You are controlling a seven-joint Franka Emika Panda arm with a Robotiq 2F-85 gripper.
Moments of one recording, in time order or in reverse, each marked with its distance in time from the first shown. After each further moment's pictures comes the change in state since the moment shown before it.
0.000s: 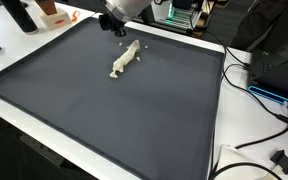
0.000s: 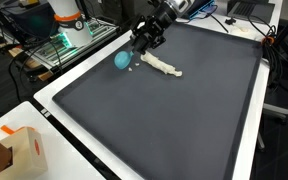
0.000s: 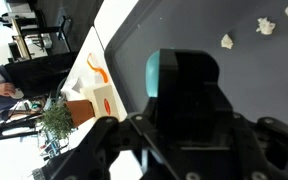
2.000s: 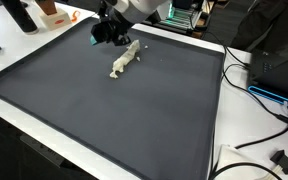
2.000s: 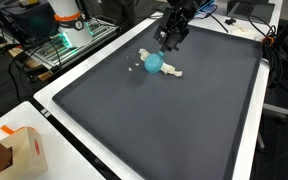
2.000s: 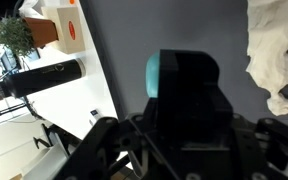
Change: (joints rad) arm 0.042 0.035 0.029 0.111 -0.154 0.142 -0.153
